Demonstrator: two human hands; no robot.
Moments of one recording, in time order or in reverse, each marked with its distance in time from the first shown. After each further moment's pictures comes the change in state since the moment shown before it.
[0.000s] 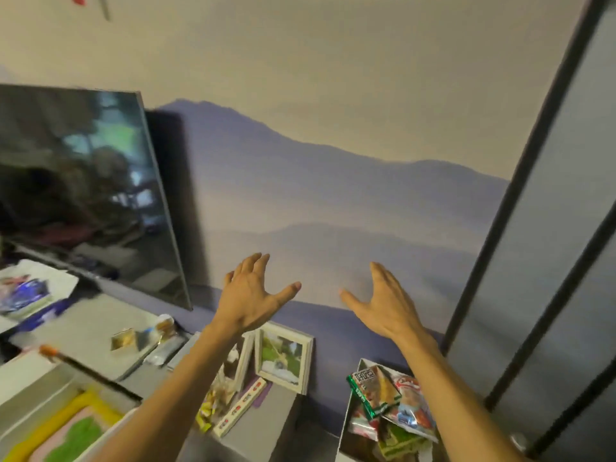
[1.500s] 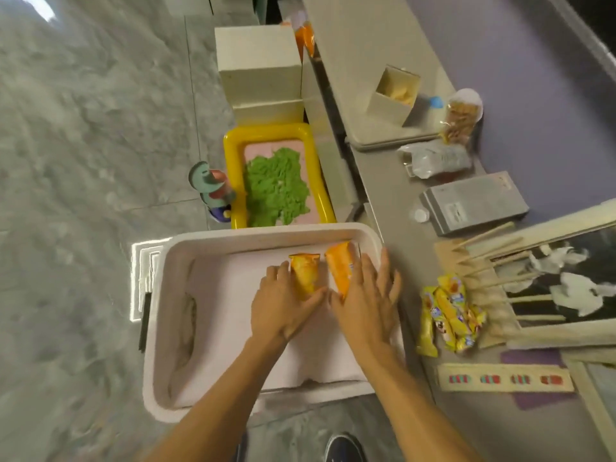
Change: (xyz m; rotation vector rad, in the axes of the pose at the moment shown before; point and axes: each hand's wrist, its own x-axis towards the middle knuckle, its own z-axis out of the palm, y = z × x) left_hand -0.277 -0.675 0.396 -0.140 -0.022 -1.311; right_hand -0.034 -0.201 0.933 -0.421 -0.507 -0.749
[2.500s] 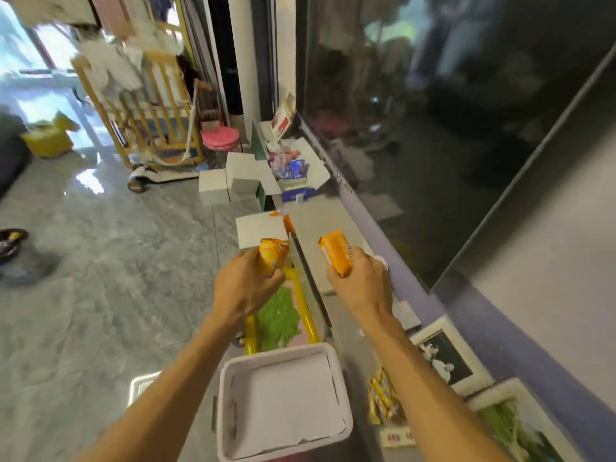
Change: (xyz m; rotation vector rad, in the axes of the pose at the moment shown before) left_hand -0.146 0.231 -0.441 -0.047 0.405 0.335; right_hand -0.024 -0.005 -0.522 0.598 0.342 0.000
